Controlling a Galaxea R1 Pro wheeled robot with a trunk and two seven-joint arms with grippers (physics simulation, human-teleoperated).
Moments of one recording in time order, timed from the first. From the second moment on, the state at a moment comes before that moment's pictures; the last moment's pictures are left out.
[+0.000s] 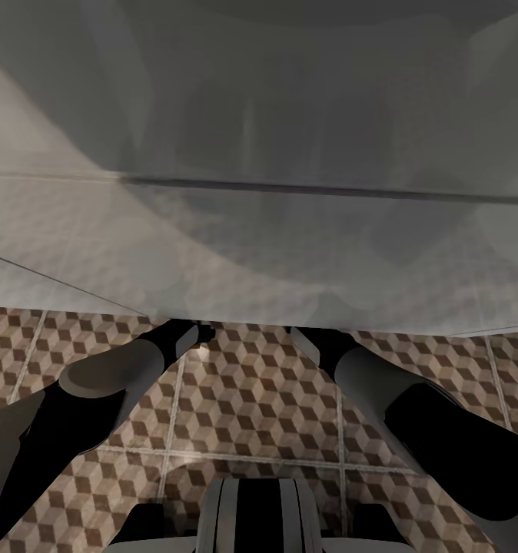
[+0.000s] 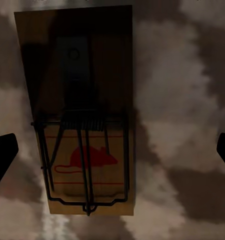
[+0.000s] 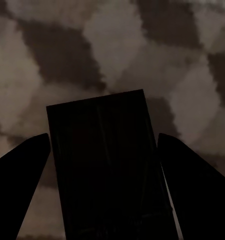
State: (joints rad) left arm -1.31 -0.12 -1.96 0.02 2.00 0.33 0.18; right arm -1.23 0.17 0.66 -0.25 -0.60 0.29 -0.40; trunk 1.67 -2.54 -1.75
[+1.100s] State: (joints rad) left arm -1.31 -0.12 -1.96 0.02 1.99 0.32 0.18; right arm -1.23 0.17 0.66 -0.25 -0.59 0.29 -0.40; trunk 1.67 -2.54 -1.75
